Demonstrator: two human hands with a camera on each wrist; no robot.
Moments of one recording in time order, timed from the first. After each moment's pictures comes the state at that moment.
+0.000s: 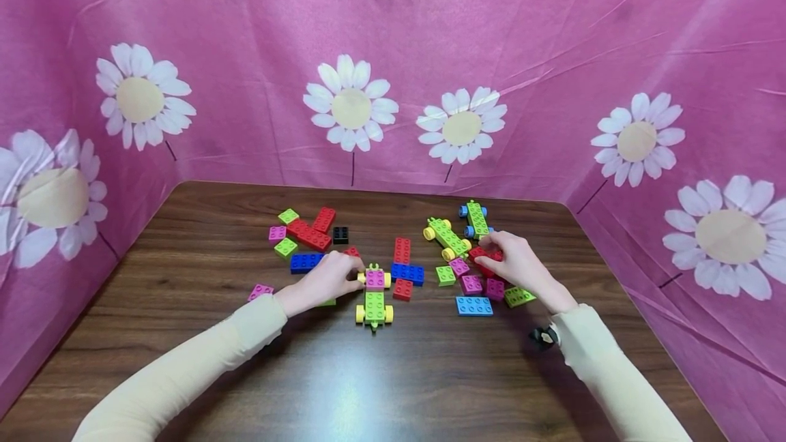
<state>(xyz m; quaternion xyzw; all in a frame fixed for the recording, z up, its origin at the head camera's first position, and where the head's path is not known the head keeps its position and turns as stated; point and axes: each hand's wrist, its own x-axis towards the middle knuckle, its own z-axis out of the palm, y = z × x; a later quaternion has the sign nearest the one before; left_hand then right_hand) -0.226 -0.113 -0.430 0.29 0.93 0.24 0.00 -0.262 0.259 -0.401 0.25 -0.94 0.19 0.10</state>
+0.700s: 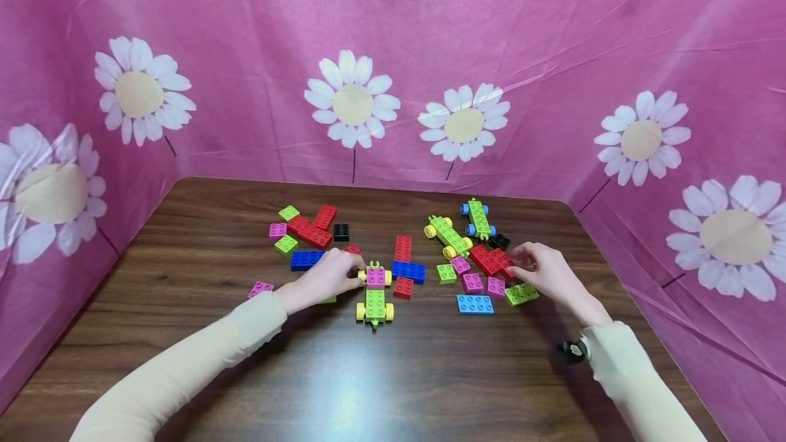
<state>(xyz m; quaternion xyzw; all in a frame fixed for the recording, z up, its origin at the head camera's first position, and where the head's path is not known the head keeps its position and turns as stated) -0.228 -0.114 -0.431 0.29 0.93 0.24 0.00 -0.250 0.312 -0.409 0.21 -0.96 0.18 0.09</state>
